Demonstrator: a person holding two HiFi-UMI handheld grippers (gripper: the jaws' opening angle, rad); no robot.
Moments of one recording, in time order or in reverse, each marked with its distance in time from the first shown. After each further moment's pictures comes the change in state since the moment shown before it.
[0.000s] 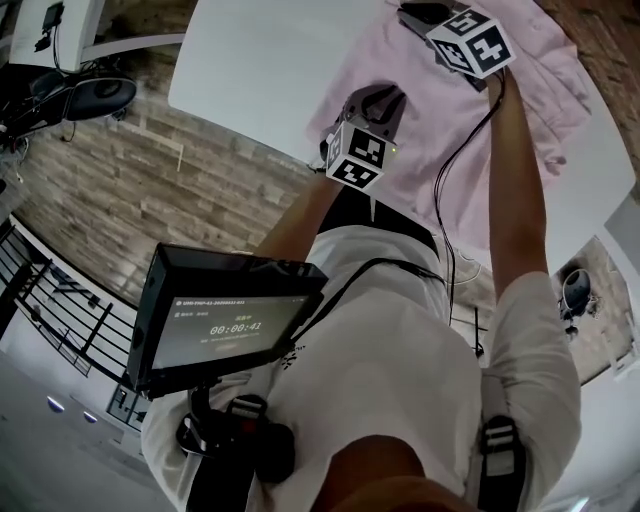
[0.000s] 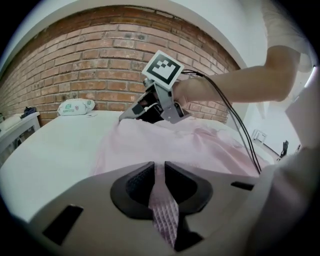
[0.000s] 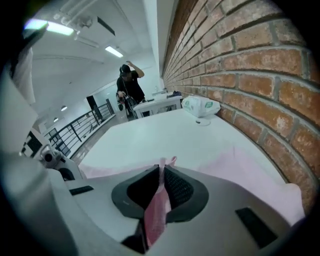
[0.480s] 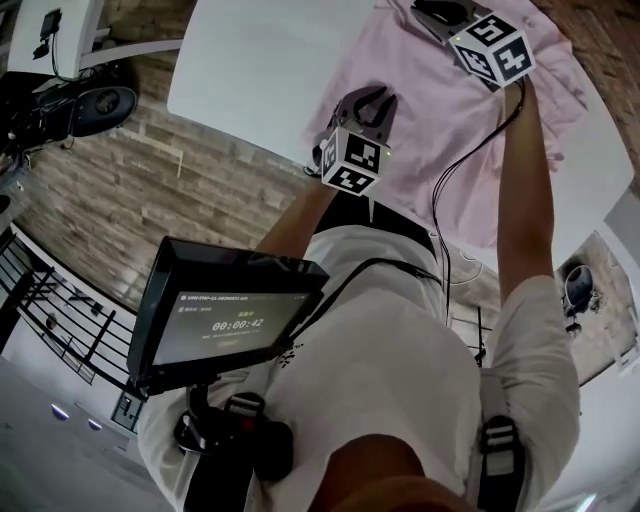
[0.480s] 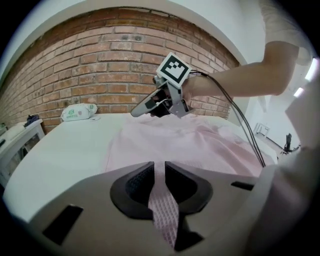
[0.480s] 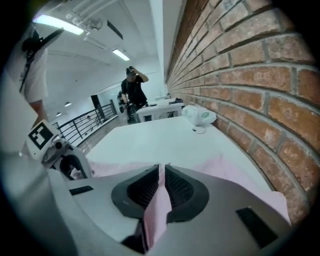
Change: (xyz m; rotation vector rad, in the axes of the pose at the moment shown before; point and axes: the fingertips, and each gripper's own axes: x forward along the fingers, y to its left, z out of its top) left arm -0.012 0.007 -0.002 0.043 0.023 0.036; right arm -0.036 -0.012 0.011 -0.057 -0.098 -0.030
